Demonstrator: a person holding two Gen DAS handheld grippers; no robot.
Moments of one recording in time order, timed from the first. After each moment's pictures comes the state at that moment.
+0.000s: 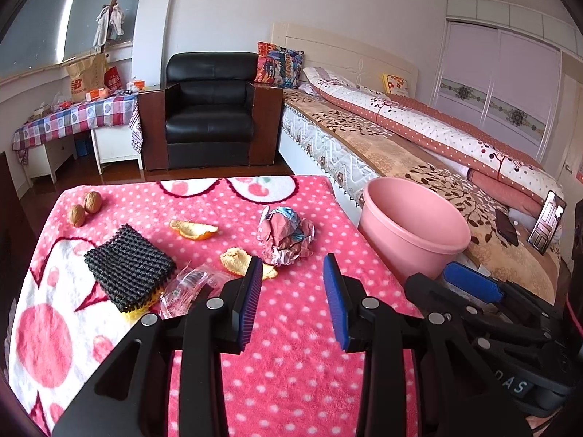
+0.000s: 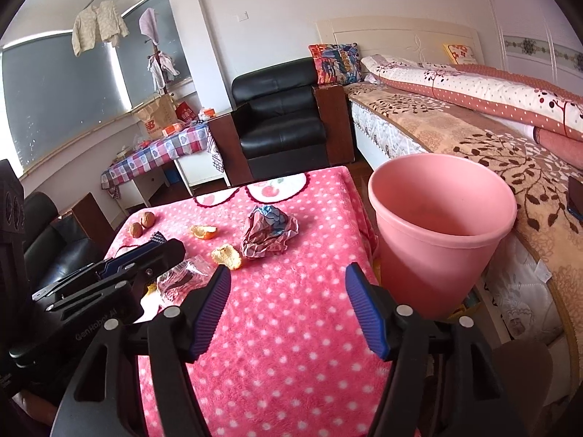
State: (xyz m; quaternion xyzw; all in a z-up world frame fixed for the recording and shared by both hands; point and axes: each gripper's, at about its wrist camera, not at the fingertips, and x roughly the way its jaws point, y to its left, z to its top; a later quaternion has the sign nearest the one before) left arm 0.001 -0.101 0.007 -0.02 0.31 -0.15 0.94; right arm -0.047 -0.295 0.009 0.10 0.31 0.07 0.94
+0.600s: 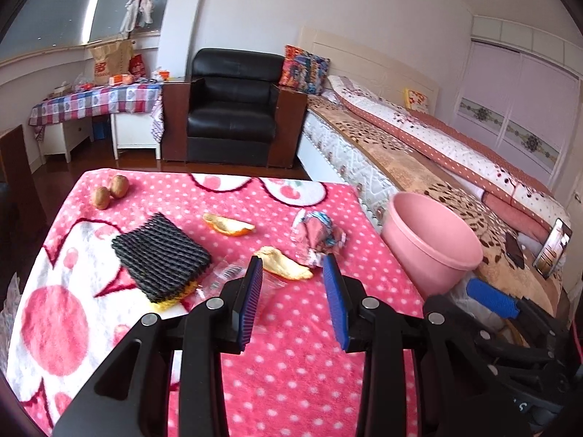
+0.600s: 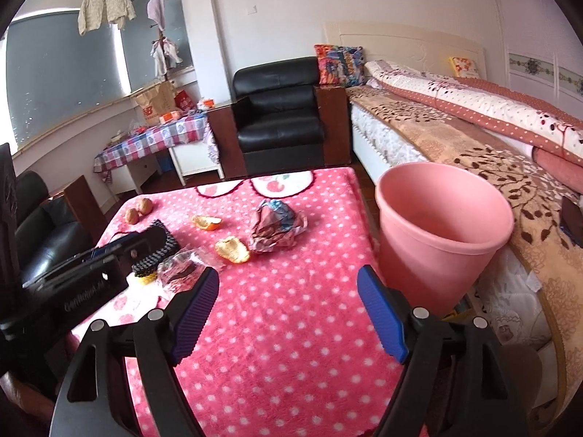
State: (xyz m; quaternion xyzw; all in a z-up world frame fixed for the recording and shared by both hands) left arm 0.002 -0.062 0.009 -0.07 0.30 -0.11 0.94; right arm -0.049 -0.269 0.012 0.06 0.31 0.07 0.95
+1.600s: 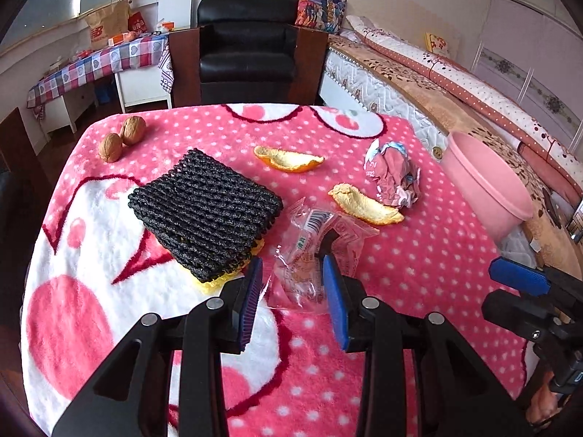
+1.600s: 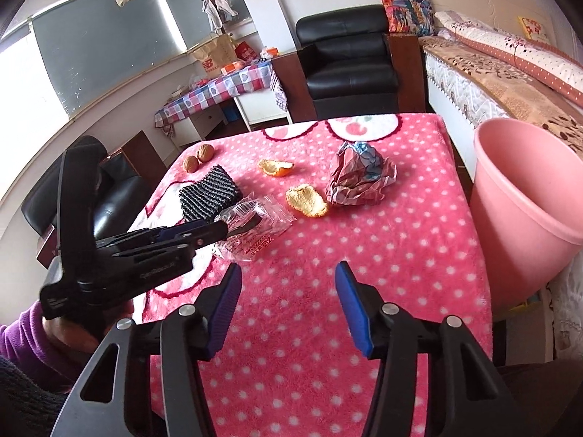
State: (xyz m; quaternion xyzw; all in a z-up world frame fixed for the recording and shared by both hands) left arm 0.051 -0.025 -0.054 -0.02 0.42 -0.09 0.90; right arm -0.010 -0.241 -0.022 0.08 0.40 0.22 0.88
